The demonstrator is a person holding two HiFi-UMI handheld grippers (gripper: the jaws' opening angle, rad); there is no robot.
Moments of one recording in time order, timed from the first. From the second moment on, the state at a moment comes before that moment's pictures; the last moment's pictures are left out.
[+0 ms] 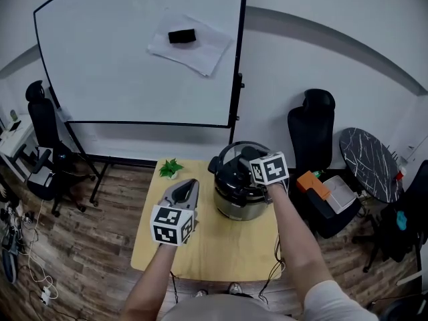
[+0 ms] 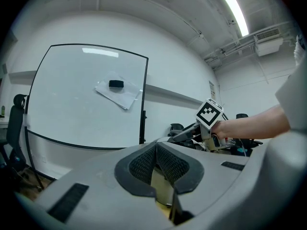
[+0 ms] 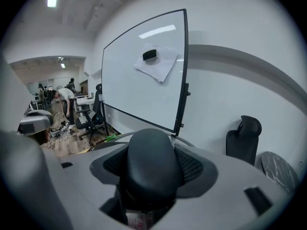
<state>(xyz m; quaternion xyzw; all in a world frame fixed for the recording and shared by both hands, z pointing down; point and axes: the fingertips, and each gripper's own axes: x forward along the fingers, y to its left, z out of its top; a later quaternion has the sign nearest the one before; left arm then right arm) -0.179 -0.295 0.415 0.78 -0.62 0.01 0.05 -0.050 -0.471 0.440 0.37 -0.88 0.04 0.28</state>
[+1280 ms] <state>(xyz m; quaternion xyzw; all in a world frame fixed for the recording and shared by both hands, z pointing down) -0.148 -0.248 0.400 0.82 -0.57 0.00 0.04 0.017 -0.349 0.365 0.43 -0.88 0.01 0.23</state>
